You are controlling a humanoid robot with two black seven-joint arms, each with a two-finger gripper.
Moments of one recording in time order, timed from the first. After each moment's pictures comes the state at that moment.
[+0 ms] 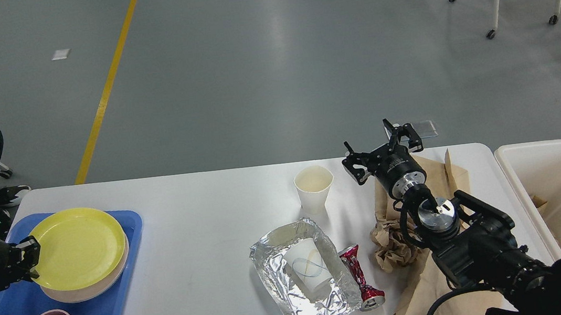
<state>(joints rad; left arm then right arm) -1.23 0.62 1.10 -0.58 -0.12 -0.65 0.05 0.66 0.06 0.92 0.41 0.31 0.38 0.11</state>
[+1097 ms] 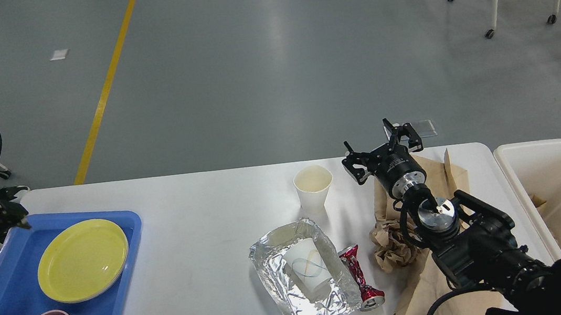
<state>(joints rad) -1.33 0.75 0.96 -0.52 -0.13 -0.66 0.05 0.66 0.06 0.92 0.41 0.31 0.38 0.11</state>
